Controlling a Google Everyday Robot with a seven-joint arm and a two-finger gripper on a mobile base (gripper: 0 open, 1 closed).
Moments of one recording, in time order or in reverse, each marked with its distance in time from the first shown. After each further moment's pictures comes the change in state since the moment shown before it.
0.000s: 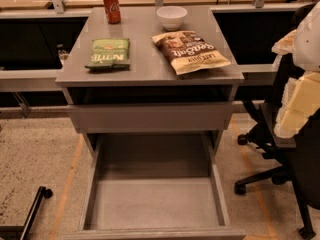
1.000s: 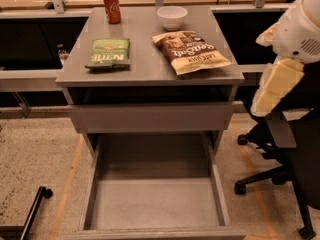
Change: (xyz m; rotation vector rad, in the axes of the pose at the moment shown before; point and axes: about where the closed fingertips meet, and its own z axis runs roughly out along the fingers) arm -0.020 -0.043 0.025 0.007 -0.104 0.035
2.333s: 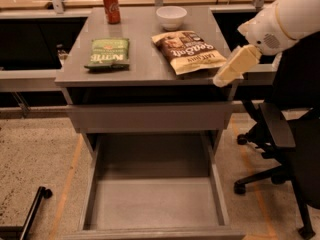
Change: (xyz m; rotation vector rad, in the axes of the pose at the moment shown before) arm -0.051 -0.083 0.055 0.088 -0.313 0.168
